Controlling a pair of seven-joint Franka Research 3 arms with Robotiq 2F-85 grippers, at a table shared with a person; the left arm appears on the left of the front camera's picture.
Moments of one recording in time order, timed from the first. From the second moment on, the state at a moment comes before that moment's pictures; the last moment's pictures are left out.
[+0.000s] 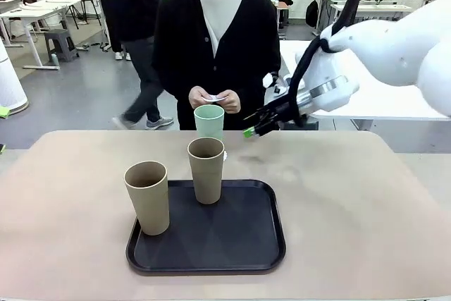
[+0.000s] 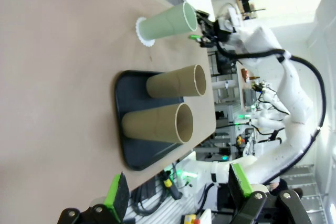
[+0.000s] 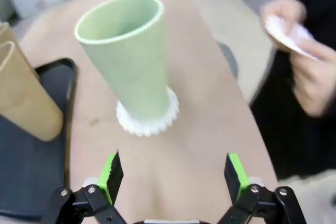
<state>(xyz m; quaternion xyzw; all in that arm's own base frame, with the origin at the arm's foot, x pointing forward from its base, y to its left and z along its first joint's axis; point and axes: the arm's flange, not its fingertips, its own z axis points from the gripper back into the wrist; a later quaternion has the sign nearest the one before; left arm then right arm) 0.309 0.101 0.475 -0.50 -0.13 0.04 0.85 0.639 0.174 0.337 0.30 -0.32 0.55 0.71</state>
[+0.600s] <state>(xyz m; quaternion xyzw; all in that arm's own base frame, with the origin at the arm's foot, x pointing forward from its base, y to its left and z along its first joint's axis) 0.309 0.101 0.475 -0.50 -0.13 0.04 0.85 0.460 0.087 0.460 0.03 -0.16 0.35 0.92</state>
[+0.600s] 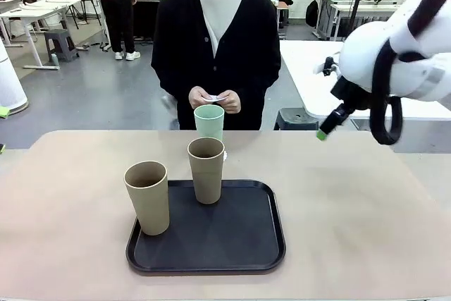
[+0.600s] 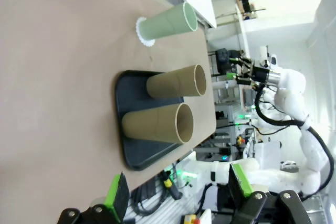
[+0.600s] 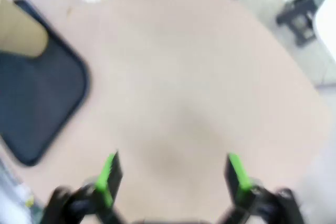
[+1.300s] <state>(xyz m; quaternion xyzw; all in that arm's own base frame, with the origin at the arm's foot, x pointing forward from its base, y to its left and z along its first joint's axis) 0.309 0.101 0.475 -0.50 -0.13 0.04 0.85 0.423 0.207 0.580 0.05 -0.07 0.35 0.93</state>
